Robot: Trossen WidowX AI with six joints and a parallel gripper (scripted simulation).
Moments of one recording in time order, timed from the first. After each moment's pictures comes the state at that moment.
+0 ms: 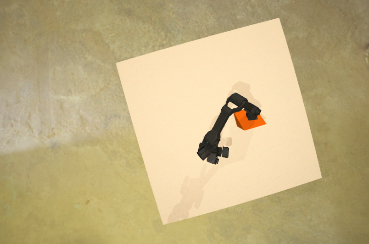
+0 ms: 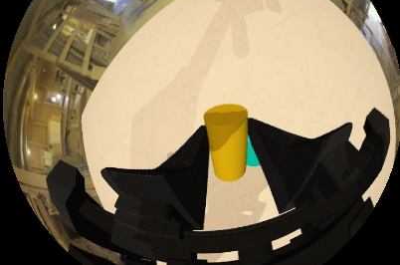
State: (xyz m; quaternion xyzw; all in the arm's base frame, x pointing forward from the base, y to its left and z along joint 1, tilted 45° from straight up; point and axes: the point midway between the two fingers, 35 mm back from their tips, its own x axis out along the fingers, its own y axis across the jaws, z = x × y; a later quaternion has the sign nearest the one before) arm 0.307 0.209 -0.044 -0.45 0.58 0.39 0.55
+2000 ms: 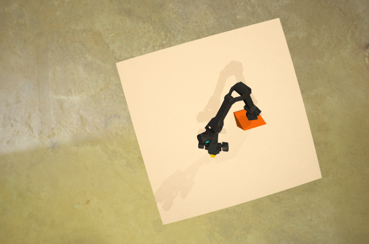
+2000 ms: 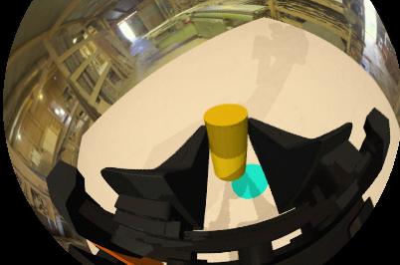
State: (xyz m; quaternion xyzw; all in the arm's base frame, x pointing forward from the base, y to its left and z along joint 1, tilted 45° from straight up) arm 0.309 0.203 -0.031 -0.38 0.42 0.50 0.65
